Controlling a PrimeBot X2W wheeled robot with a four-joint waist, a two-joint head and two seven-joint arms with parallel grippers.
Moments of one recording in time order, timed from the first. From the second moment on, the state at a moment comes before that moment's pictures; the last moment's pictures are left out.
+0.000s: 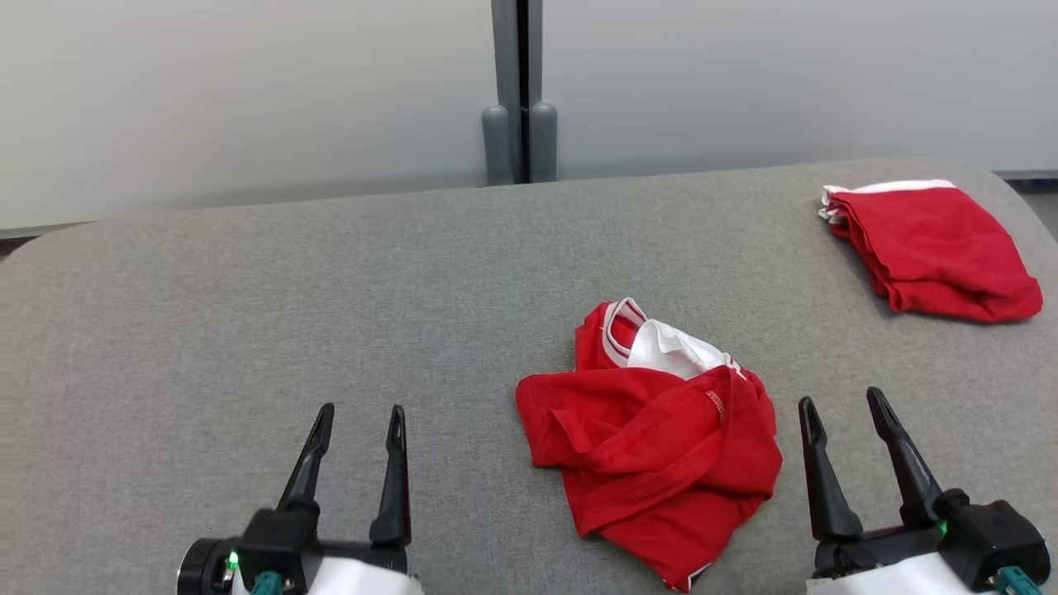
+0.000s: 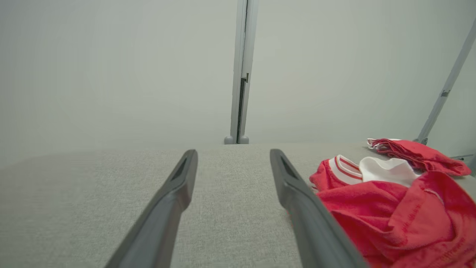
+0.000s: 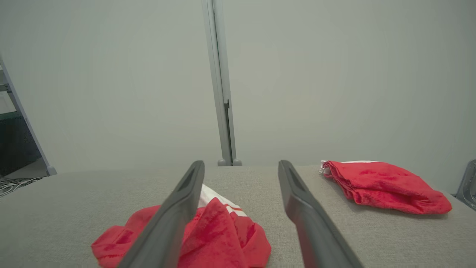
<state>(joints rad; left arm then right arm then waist) -0.03 0.13 -0.37 0.08 -0.34 0.25 -0.26 0.04 -0.08 0.12 0.07 0.16 0.13 -0.26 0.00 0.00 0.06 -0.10</state>
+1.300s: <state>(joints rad) 0.13 0.05 -0.26 0.05 -0.19 0.13 -0.26 0.10 -0.08 0.13 0.09 0.14 0.13 -0.26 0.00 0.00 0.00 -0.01</state>
